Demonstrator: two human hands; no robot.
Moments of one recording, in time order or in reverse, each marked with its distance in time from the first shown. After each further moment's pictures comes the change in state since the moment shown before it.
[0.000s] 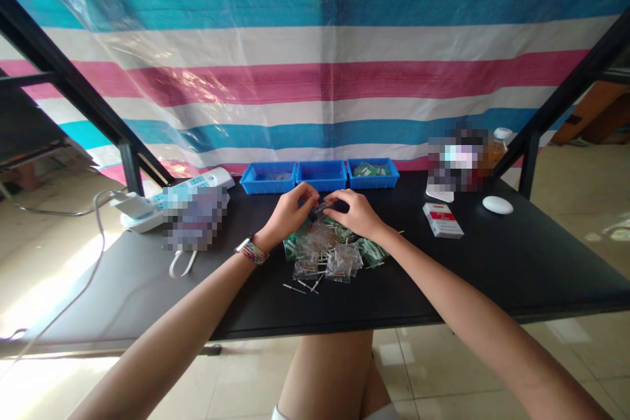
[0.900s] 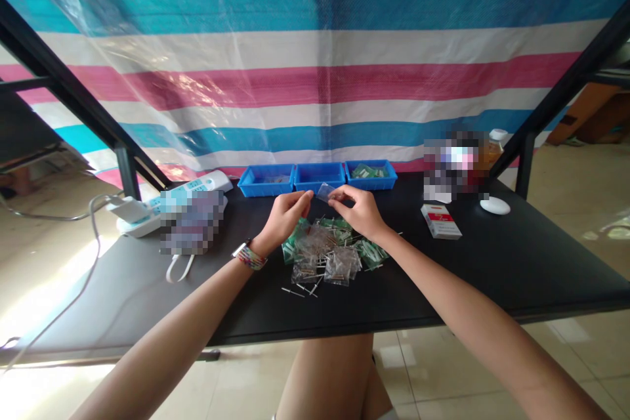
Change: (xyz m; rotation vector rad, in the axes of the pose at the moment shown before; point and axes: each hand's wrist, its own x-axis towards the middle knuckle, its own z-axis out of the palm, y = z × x) left_hand -0.003 0.011 0.000 -0.186 0.070 -0.163; right_hand 0.003 -0.012 -0.007 0.160 0.174 0.092
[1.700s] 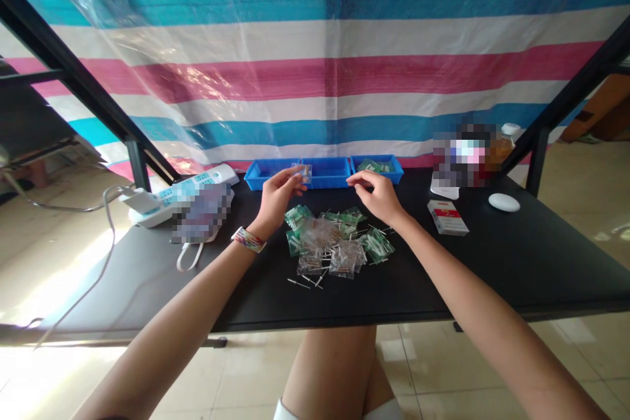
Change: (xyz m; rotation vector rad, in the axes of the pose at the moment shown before) left_hand 0.018 -0.017 -0.017 -0.428 0.258 -0.170; right_hand 0.012 0.015 -0.034 -0.120 -0.002 -0.027
